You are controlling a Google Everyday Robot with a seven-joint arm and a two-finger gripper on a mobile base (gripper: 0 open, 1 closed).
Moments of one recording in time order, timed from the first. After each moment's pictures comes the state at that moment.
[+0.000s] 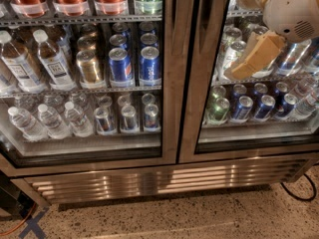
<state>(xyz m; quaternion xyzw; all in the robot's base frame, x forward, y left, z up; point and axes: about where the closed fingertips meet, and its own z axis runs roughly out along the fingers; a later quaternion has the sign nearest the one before) 0.524 -0.152 1.020 -0.60 0.68 0.05 0.43</state>
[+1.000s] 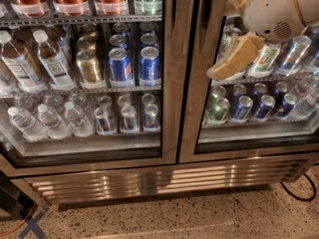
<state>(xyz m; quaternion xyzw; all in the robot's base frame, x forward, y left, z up) 0.527 -0.111 1.013 -0.62 0.65 0.11 0.42</state>
